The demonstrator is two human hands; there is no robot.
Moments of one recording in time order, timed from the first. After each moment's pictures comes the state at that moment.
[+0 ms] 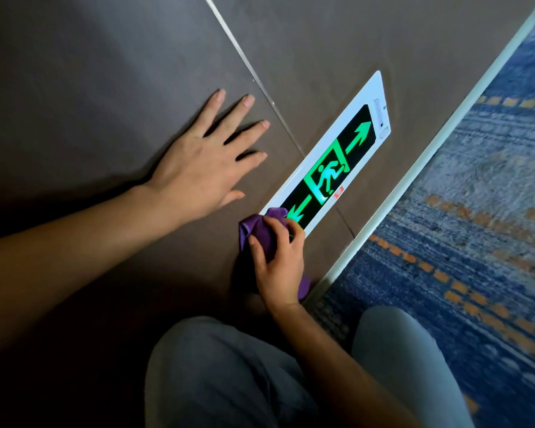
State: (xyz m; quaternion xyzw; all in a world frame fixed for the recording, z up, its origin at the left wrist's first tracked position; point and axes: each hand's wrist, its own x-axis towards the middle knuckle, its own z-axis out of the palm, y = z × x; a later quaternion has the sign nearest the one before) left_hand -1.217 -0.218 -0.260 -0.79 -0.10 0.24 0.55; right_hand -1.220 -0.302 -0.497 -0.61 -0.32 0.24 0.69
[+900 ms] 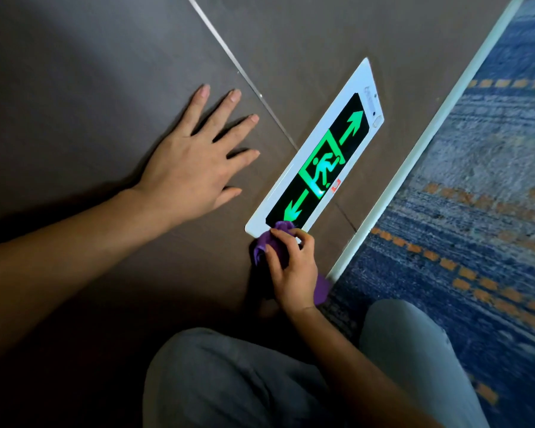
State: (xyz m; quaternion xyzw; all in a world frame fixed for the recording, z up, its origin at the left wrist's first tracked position) left_hand -1.222 -0.218 -0.265 -0.81 -0.10 0.22 0.54; right_hand -1.220 -0.310 -0.539 -0.62 -0.32 0.24 0.68
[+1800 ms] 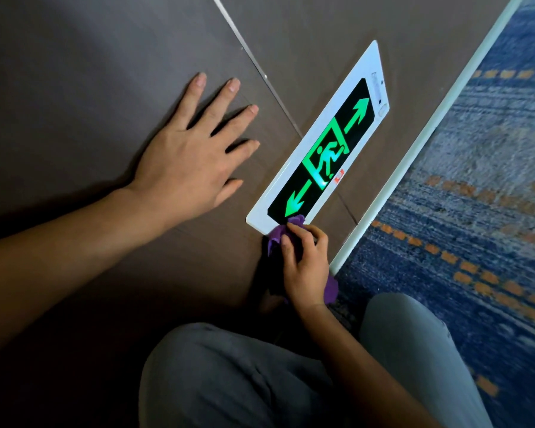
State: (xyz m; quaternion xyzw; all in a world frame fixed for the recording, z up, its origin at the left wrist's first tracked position) left_hand -1.239 -0.217 -0.276 -0.84 -0.10 0.16 0.51; right_hand -1.217 -0.311 -0.559 -0.64 -0.27 0.25 0.67
